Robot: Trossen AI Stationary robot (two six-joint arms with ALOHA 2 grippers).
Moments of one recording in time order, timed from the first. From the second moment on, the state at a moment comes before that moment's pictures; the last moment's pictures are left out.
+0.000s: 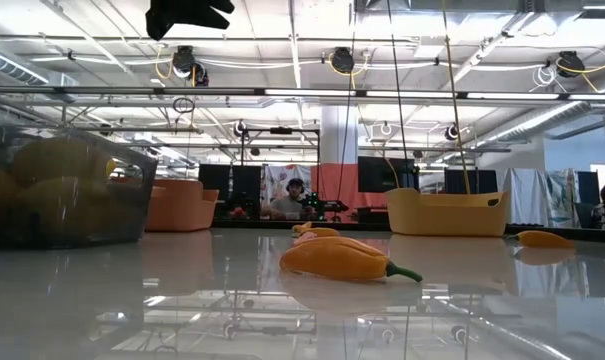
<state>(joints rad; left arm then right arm) -0.23 1.06 0.94 -0.36 -0.47 -0.44 0.65 1.52 0.63 -1.15 -0.12 2.33</state>
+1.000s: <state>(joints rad) -0.20 1.06 0.94 -0.35 -0.40 -0.44 0.63 1.50 0.77 -1.13 0.09 2.26</state>
